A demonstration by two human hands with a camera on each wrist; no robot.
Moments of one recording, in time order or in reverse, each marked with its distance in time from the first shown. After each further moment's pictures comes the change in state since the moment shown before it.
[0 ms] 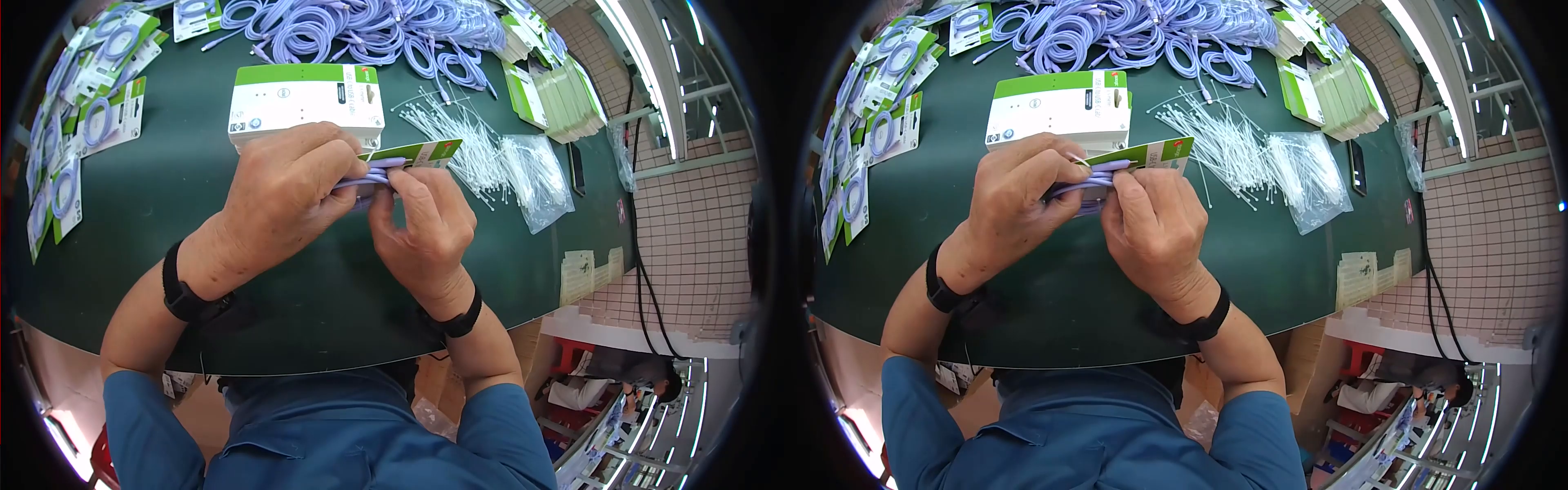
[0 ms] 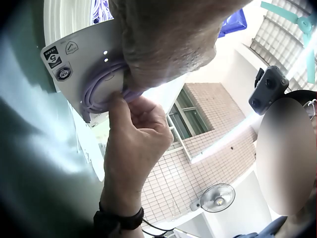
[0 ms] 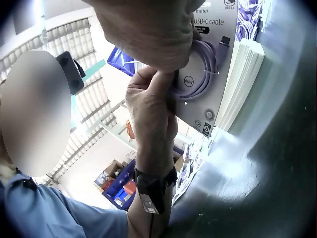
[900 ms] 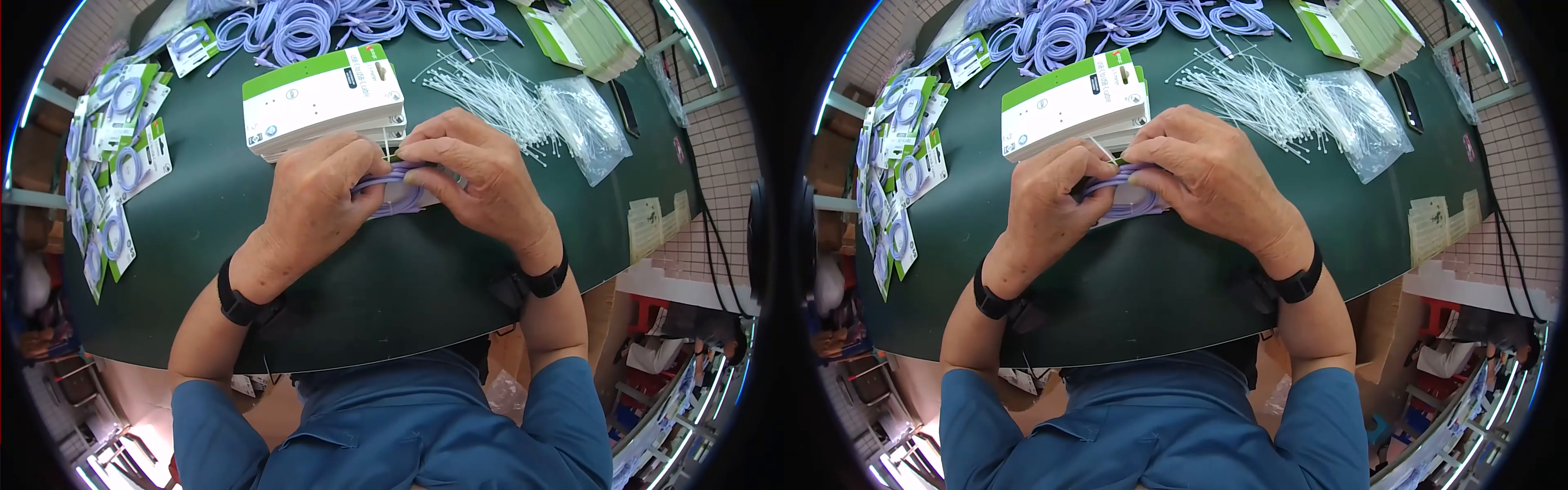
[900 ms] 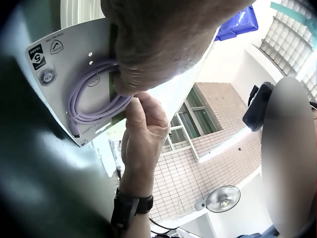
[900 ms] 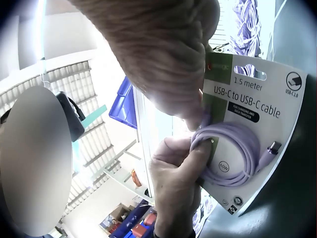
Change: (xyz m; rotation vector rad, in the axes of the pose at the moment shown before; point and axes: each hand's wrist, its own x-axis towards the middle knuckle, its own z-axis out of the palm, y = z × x) left_hand -0.009 -0.005 0.007 -0.042 -0.229 -0.099; right_hand 0.012 0.040 -0.017 0.455 -0.322 0.051
